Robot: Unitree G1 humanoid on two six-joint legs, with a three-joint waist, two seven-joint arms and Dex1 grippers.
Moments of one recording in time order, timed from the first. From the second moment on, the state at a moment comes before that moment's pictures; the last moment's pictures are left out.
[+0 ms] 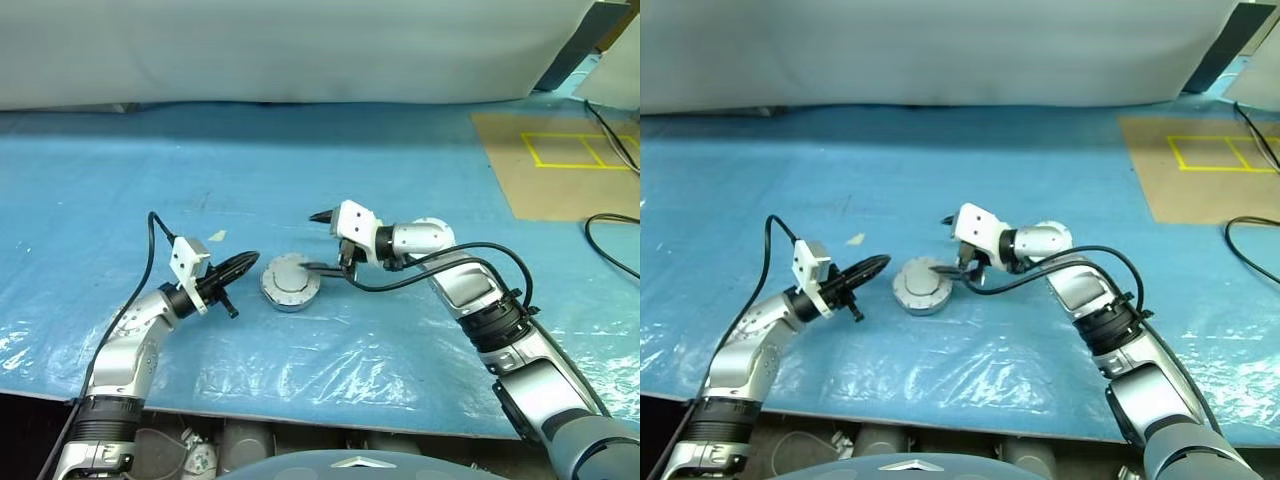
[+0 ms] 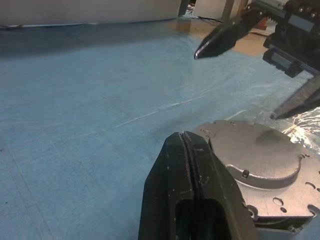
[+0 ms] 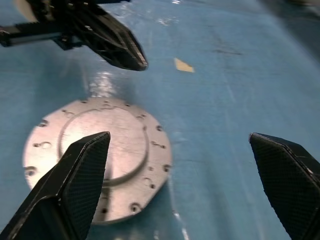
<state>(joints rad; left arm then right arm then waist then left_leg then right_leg) -0.09 0.41 0.09 0.02 -0.44 0.07 -0.91 -0.62 -0.43 0.41 0.03 0.13 0.31 0.98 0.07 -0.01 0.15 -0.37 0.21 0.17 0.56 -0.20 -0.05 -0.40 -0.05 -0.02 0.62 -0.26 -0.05</state>
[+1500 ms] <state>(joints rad) -0.05 0.43 0.09 -0.01 -0.43 0.07 -0.89 -0.65 -0.25 0.43 0.28 0.08 0.30 1.07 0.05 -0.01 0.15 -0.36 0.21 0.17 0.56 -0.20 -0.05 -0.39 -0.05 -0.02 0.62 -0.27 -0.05</state>
